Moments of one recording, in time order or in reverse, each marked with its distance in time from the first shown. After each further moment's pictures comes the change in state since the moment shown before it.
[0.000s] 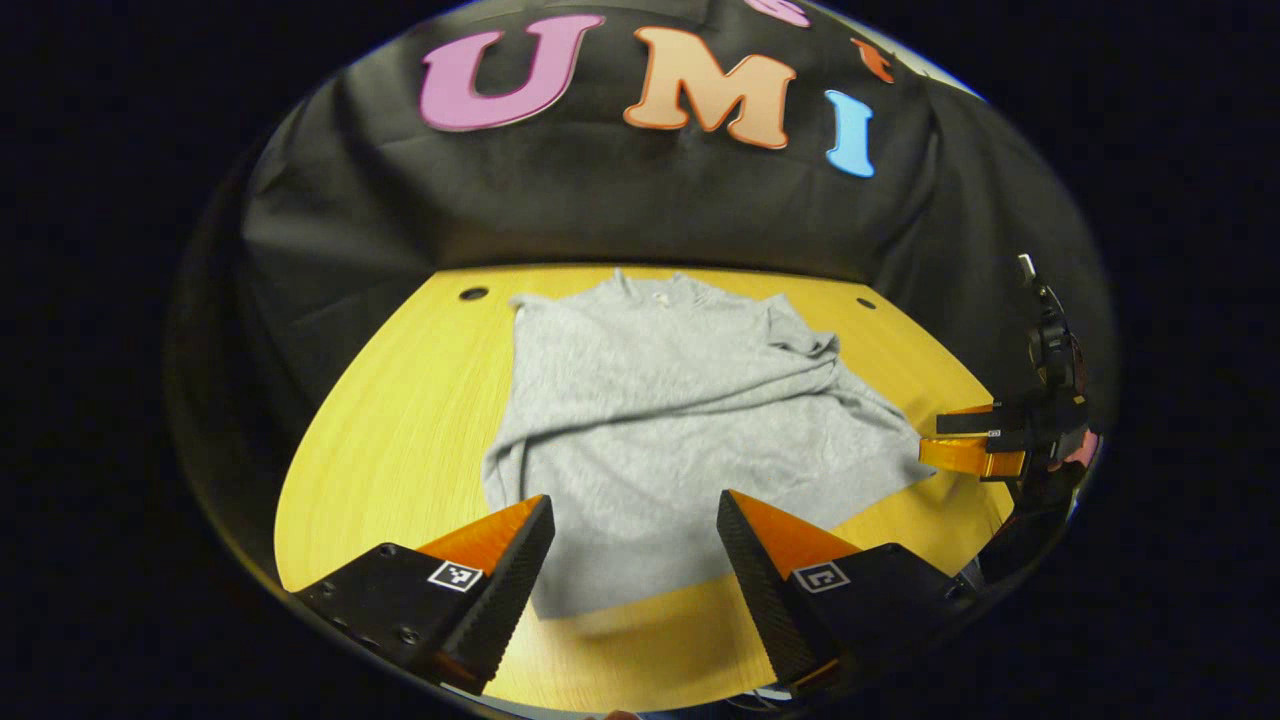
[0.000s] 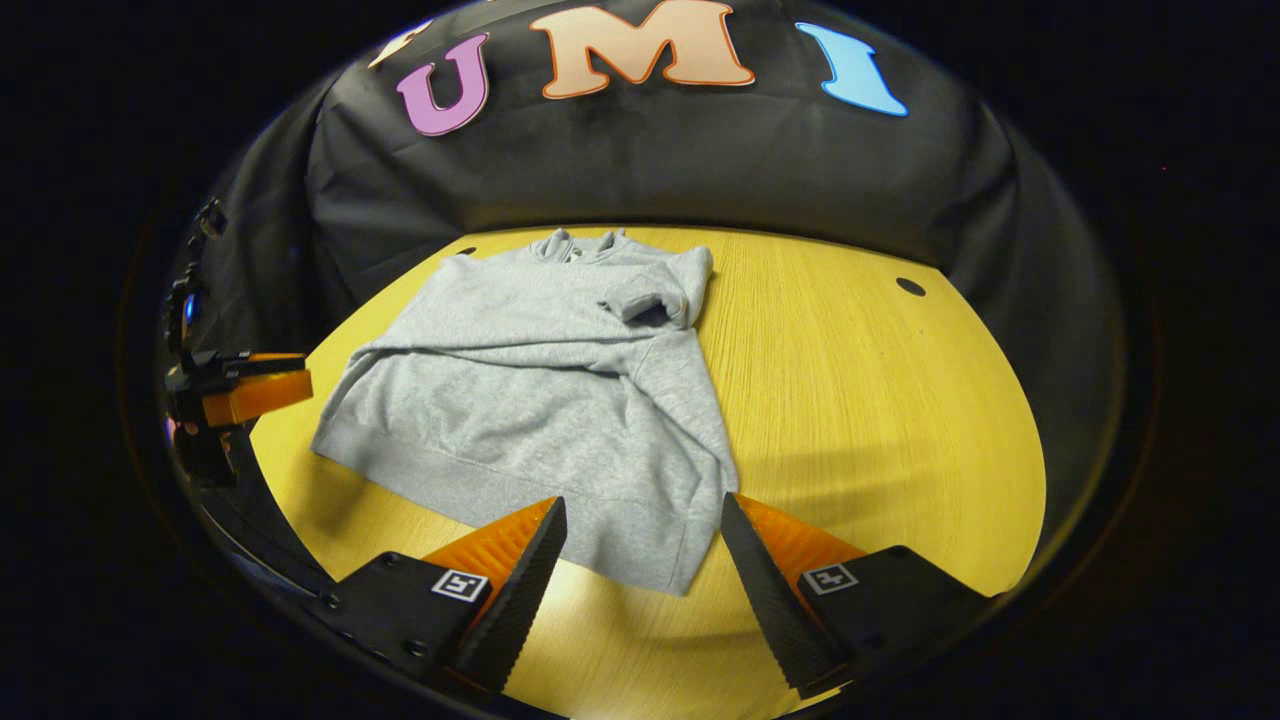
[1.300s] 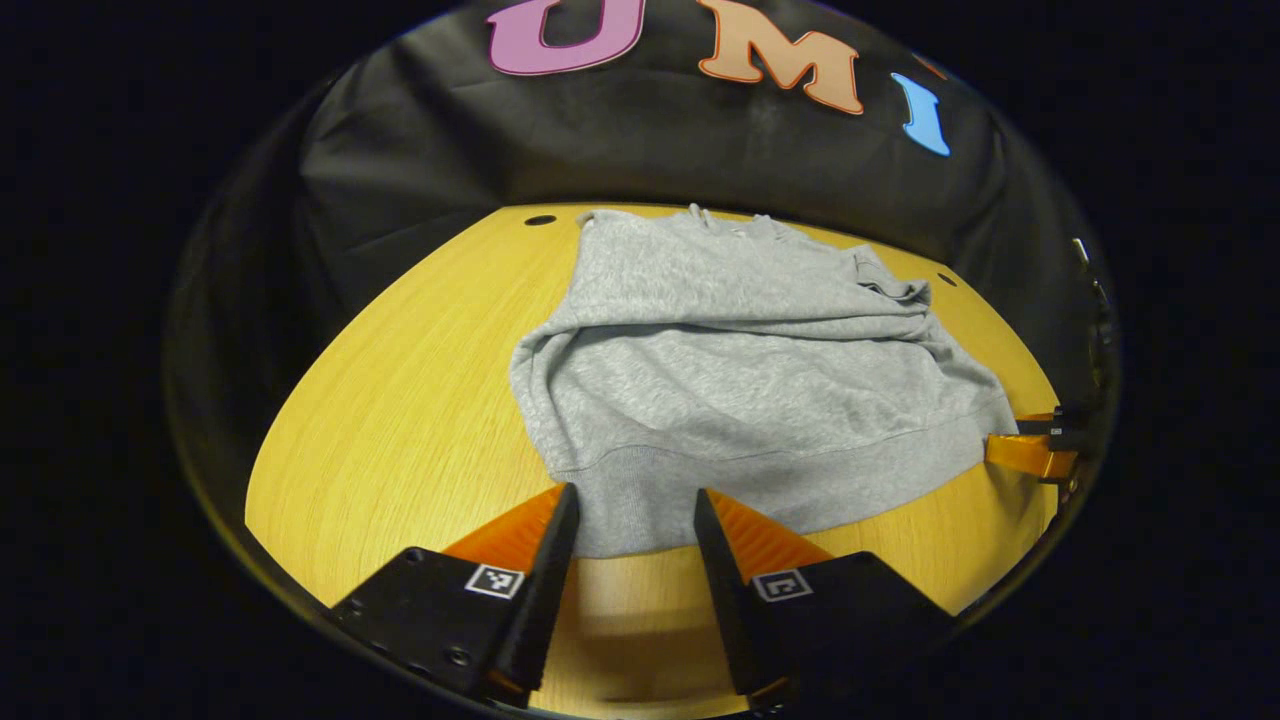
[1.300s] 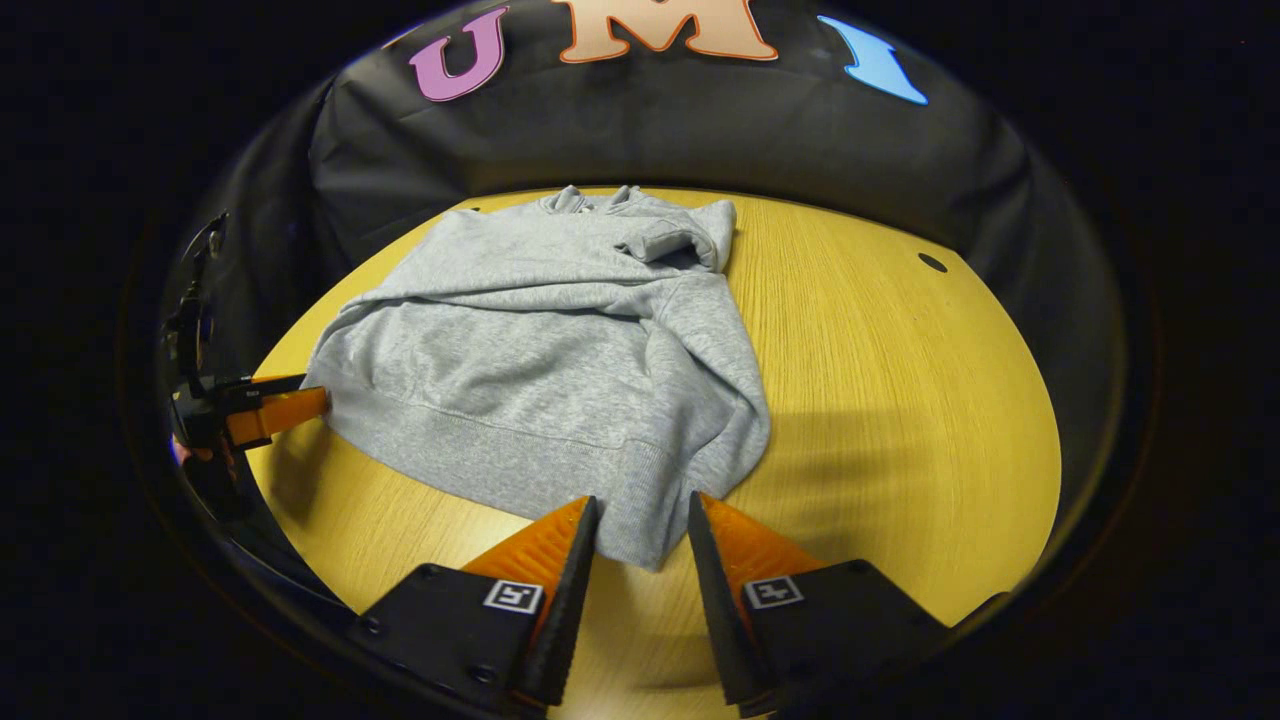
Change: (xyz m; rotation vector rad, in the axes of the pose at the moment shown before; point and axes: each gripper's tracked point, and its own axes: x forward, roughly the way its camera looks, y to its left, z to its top) left arm 0.042 0.015 -0.054 -0.057 0.076 0.140; right arm 0.023 0.016 -0.031 -0.034 0.063 0.019
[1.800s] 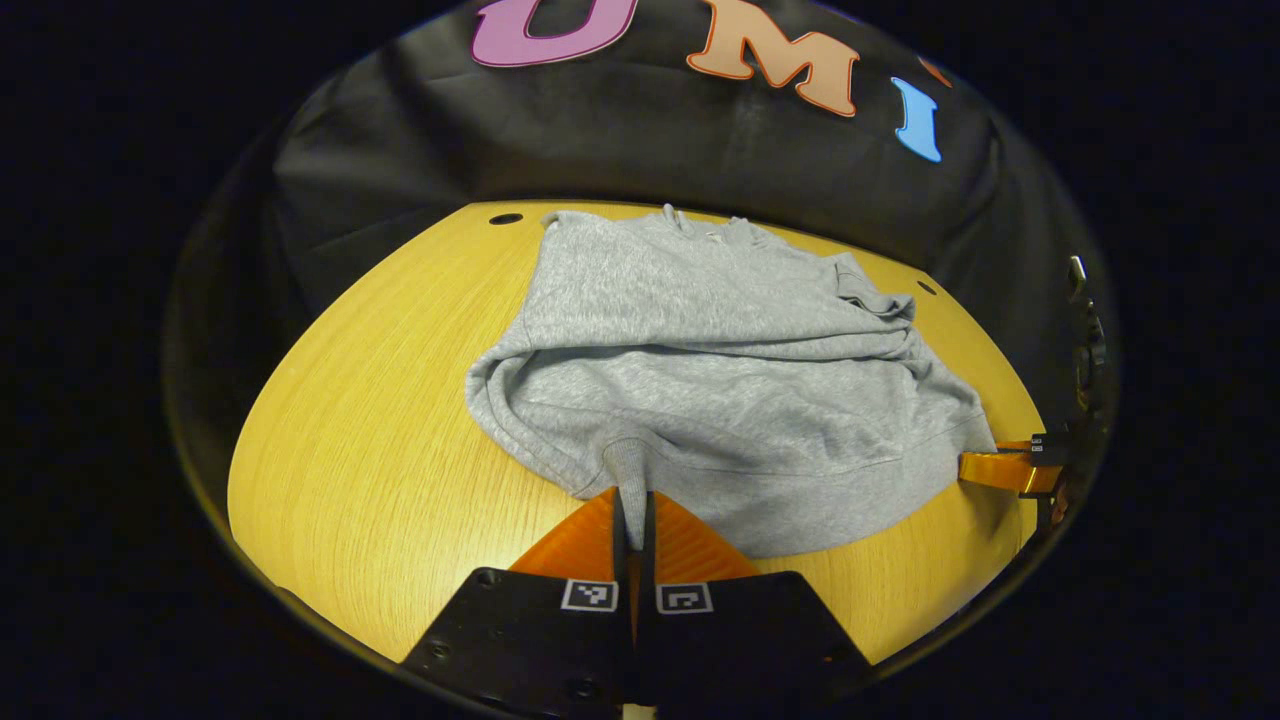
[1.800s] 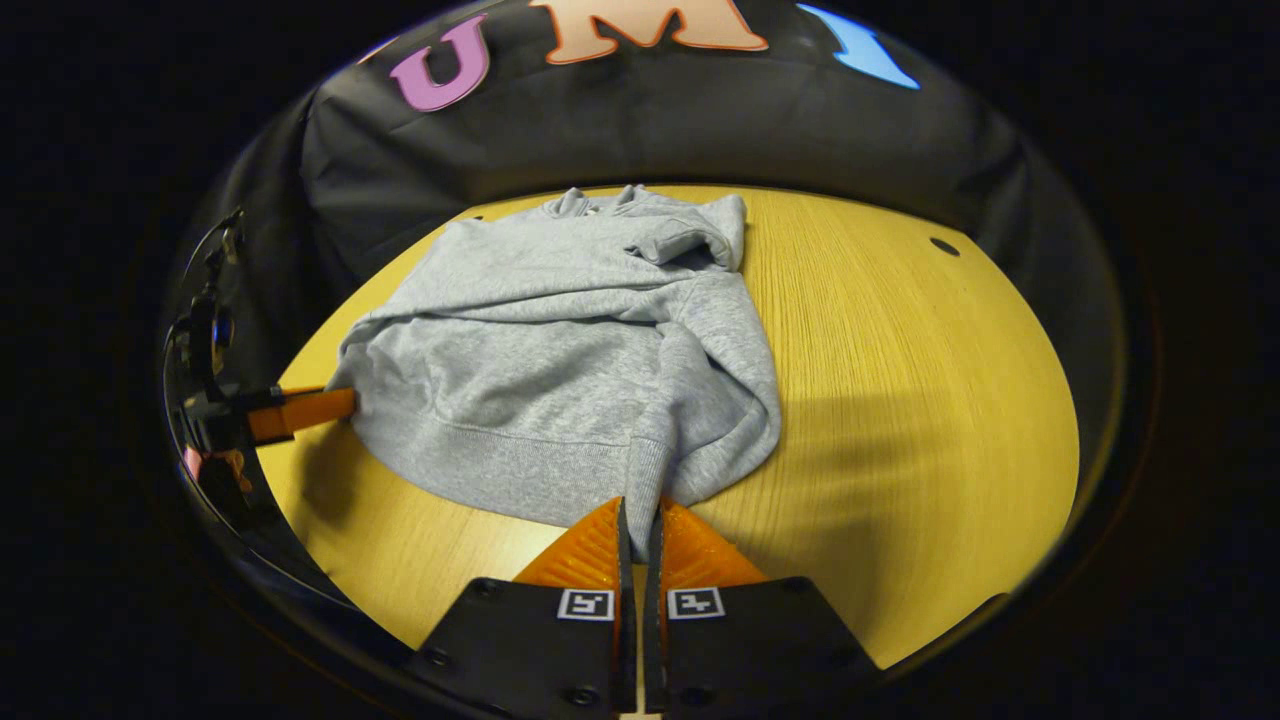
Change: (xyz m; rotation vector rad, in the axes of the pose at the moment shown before) left arm 0.017 -0.015 0.020 -0.036 0.013 -0.071; right arm 0.004 0.009 0.005 0.101 0.025 0.032
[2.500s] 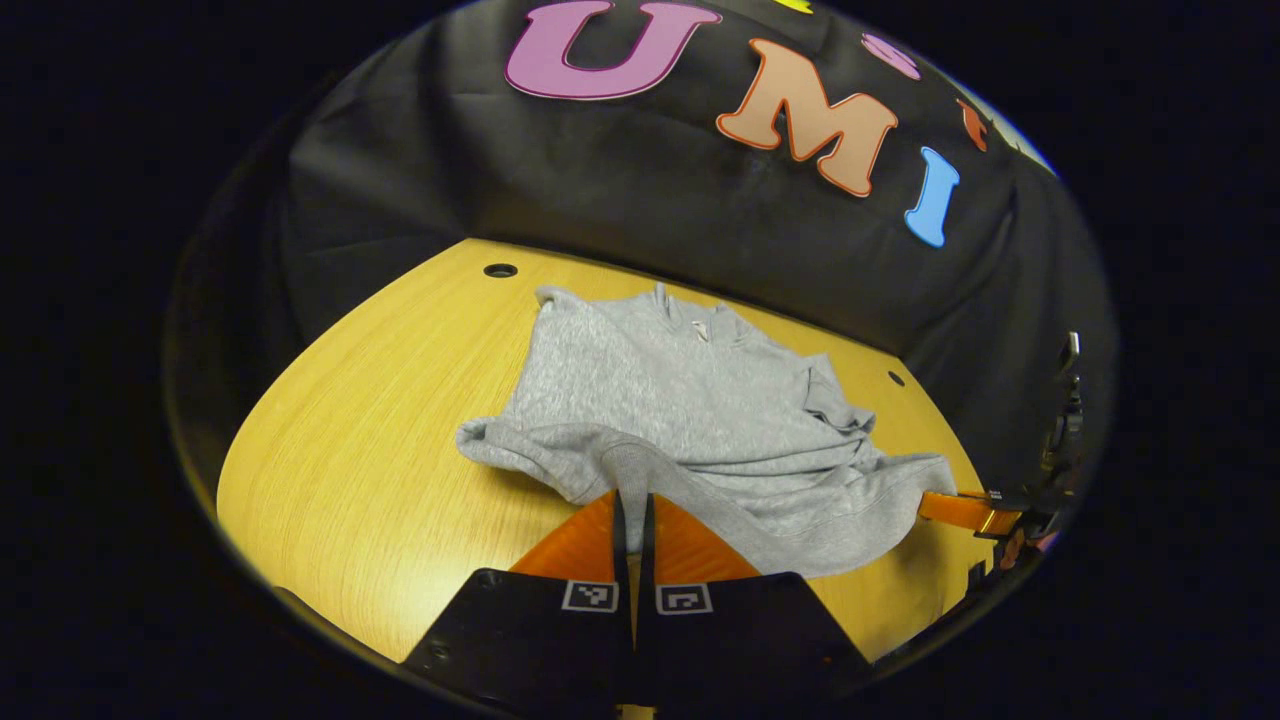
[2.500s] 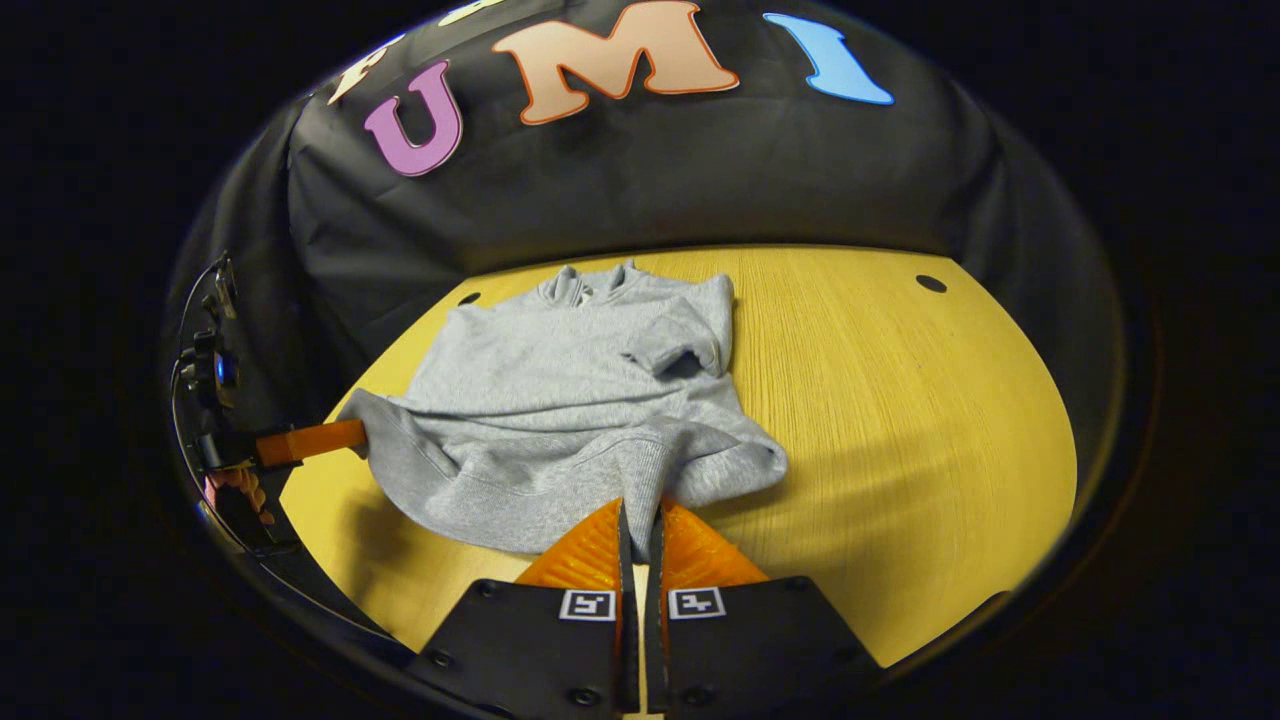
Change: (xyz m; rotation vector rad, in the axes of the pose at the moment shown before) left arm -0.018 -0.009 0.093 -0.139 -0.163 -0.091; right arm -0.021 0.003 0.094 0.068 -0.179 0.017
